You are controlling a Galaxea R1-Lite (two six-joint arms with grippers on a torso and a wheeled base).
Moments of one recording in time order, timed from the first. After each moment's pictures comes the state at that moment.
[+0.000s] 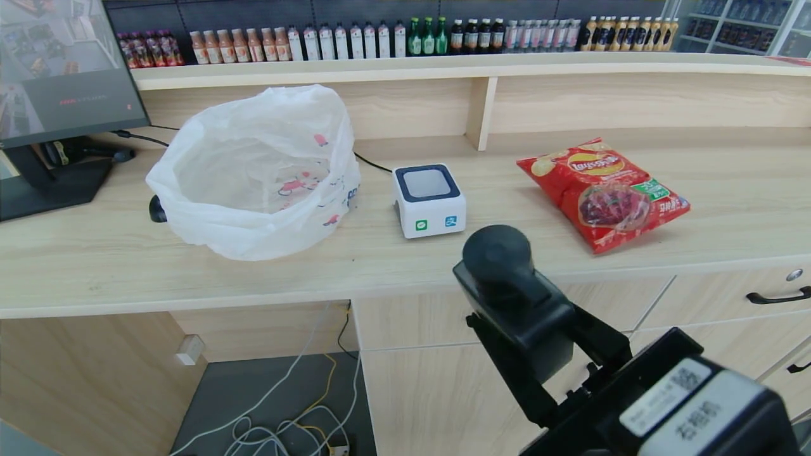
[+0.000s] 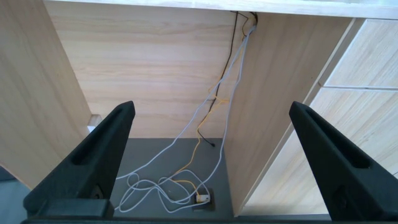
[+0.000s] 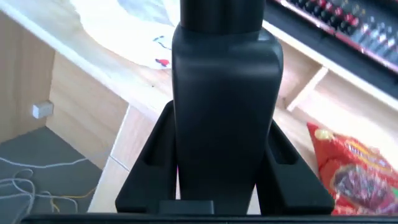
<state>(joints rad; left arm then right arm) 0.00 0.00 0.00 0.00 0.00 0.00 1.23 1.61 -0.37 -1.57 -0.68 -0.72</state>
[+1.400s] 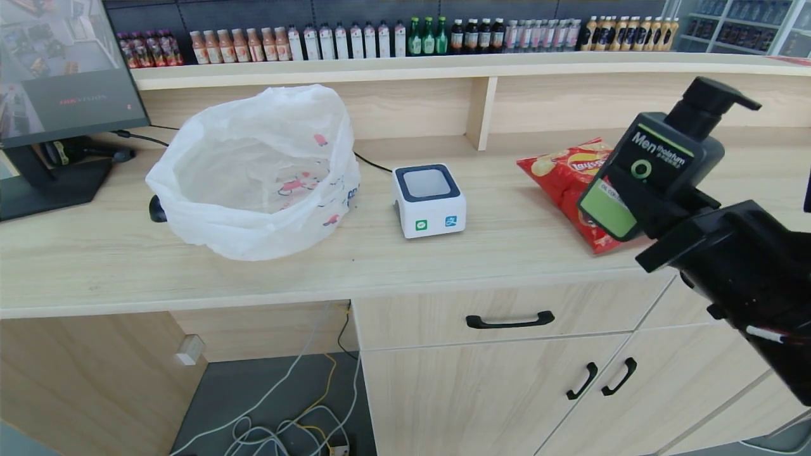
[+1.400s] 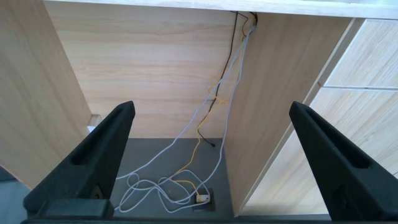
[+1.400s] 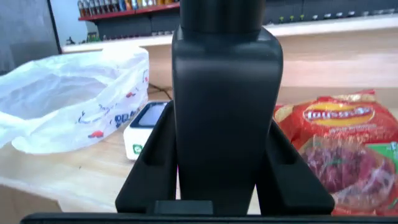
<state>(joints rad) 0.00 0.00 0.00 0.00 0.00 0.00 0.47 1.52 -0.41 -1.57 -0.06 -0.01</state>
